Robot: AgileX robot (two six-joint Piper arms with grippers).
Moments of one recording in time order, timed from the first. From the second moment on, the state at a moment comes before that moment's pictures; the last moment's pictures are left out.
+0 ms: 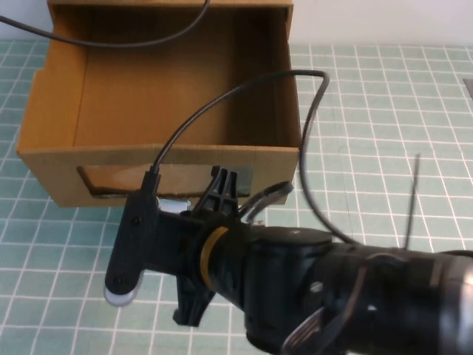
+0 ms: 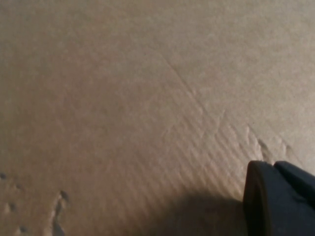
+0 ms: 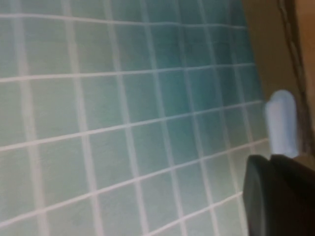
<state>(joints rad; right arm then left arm) 1.17 1.65 -1.23 -0.85 0.57 0.22 -0.18 1.93 -2.08 -0.58 1.01 0.43</state>
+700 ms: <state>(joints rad) 1.17 1.84 -1.23 -1.40 0.59 0.68 -0.18 1.93 -2.08 -0.58 1.01 0.43</state>
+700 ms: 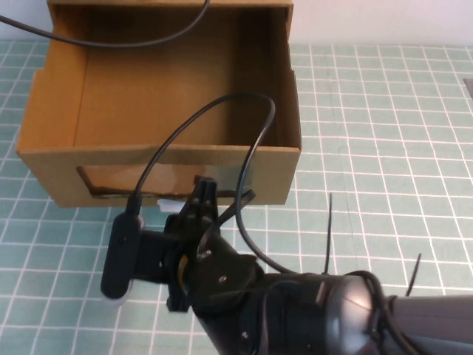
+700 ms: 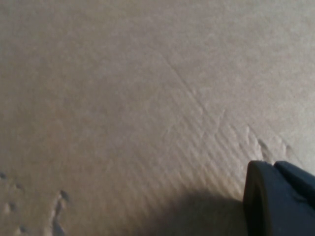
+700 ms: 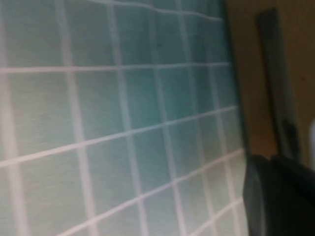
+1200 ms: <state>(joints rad) 1.13 1.86 -1.26 -1.64 0.65 0.92 -0.18 1.93 -2.08 -0.58 1.01 0.43</state>
